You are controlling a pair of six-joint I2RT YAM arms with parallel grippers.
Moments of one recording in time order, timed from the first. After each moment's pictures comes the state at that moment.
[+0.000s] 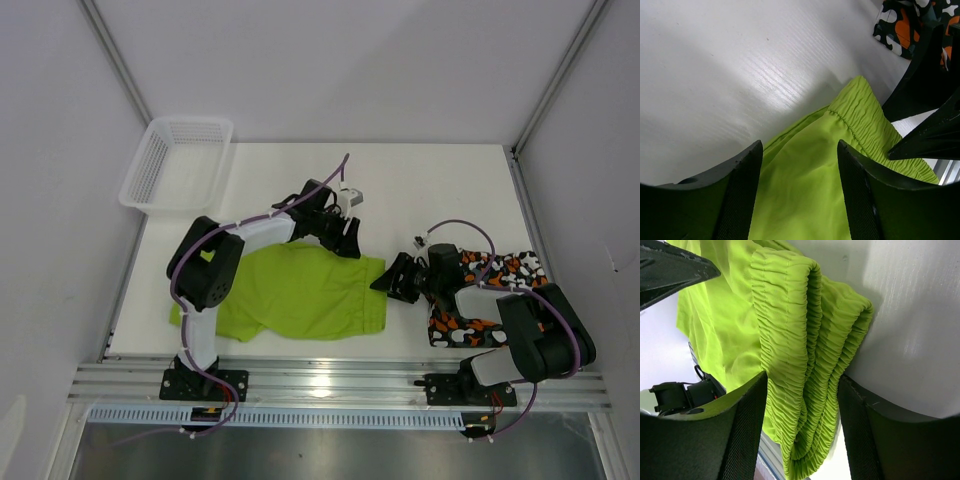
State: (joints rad) left arm -0.60 1.99 1.33 -0.18 0.56 -0.08; right arm 0.32 1.43 0.38 0.36 -0.55 0.77
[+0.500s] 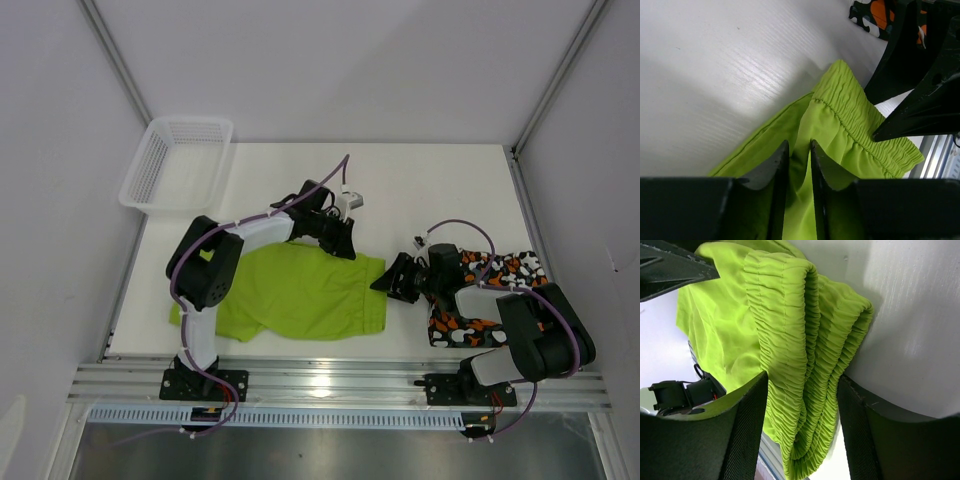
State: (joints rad) left arm -0.59 1.99 1.33 -0.22 0.67 -0.03; right arm 0.31 1.43 0.38 0.36 -0.56 0.76
